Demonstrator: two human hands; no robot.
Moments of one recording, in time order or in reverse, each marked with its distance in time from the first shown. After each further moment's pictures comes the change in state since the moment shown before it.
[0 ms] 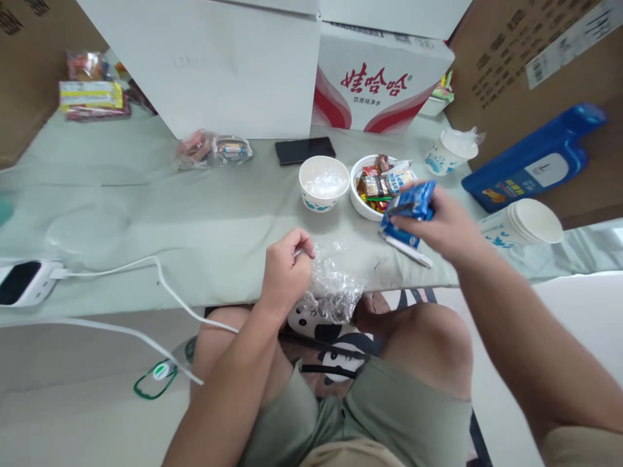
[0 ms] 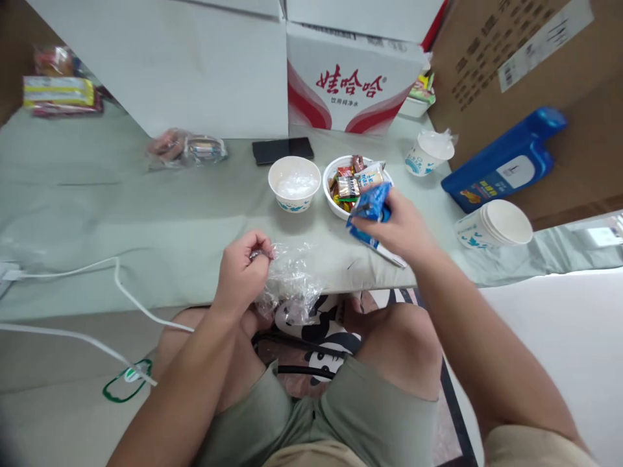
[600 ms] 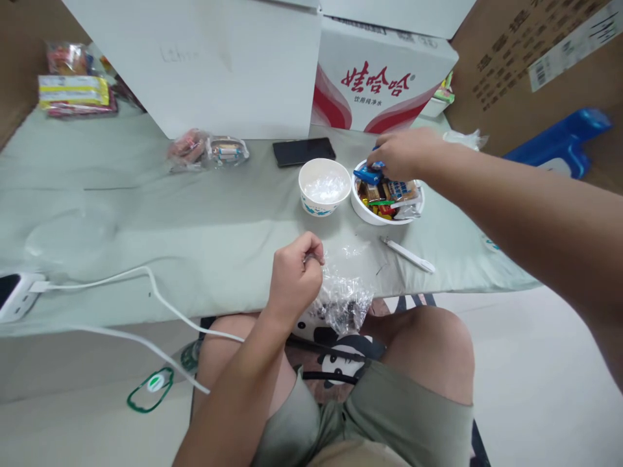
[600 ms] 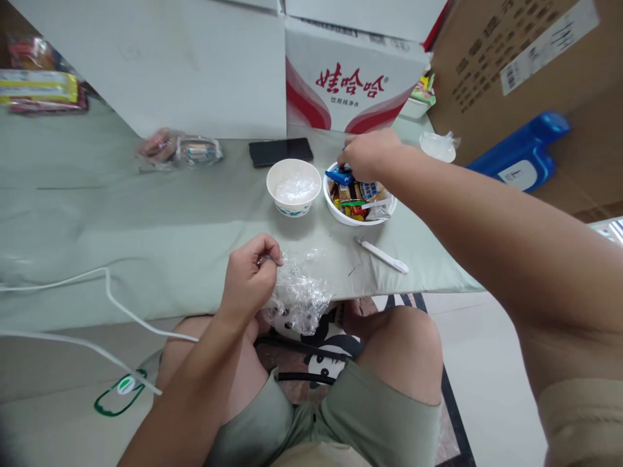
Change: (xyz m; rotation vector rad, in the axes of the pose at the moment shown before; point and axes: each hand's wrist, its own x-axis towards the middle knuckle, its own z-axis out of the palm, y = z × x) left_hand 0.007 0.004 0.007 0.003 -0.025 0.099; right_hand 0.162 -0.031 0.011 -1.337 -0.458 -0.273
